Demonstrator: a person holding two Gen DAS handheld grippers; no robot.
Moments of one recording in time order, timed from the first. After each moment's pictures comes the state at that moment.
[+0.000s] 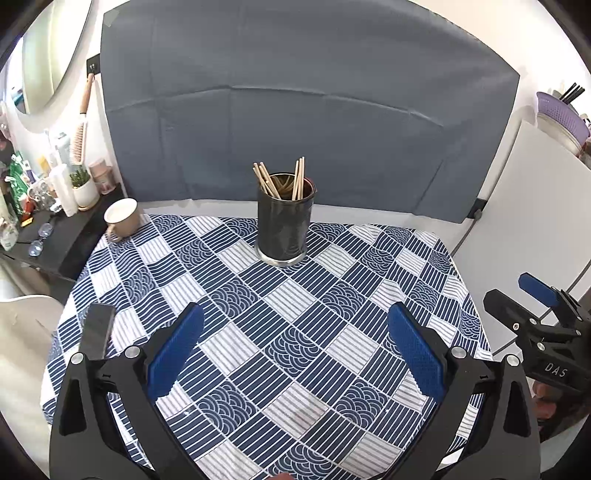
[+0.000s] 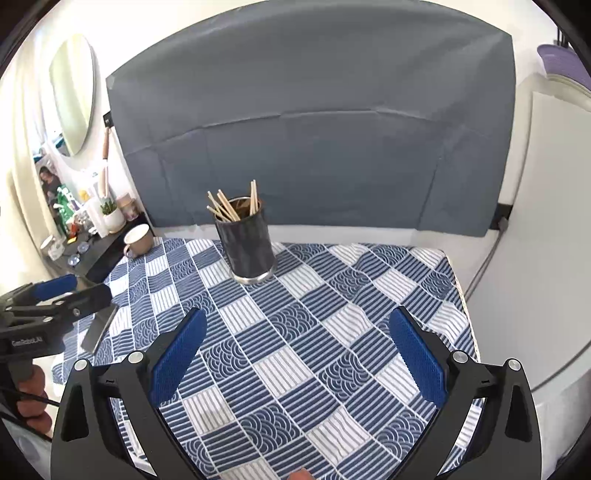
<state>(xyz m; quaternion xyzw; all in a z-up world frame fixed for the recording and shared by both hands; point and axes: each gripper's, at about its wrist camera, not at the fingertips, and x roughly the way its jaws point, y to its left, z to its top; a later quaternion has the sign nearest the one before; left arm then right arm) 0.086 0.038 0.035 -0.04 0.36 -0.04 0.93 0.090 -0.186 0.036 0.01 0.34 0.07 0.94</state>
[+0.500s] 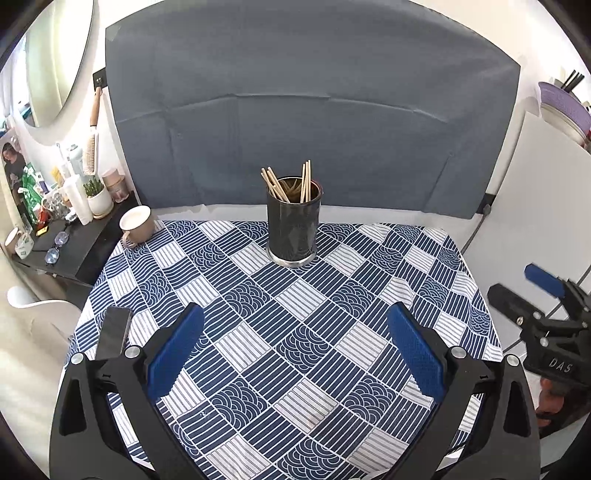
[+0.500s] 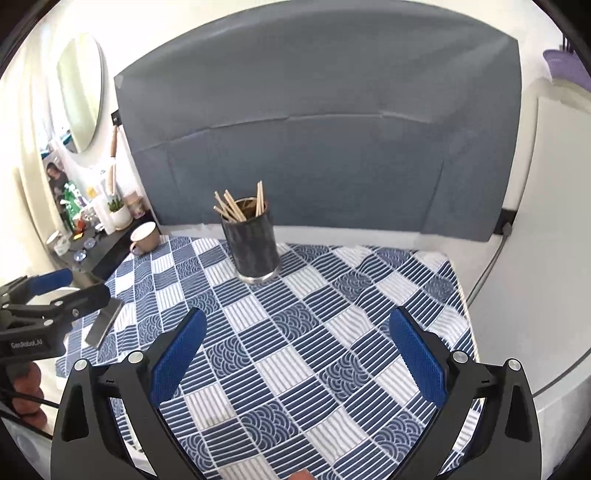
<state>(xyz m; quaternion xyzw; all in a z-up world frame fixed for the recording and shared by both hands) 0.075 0.027 0.045 -0.01 0.36 -0.02 0.93 0.087 -0.189 0.044 0.00 0.33 0.09 0.94</state>
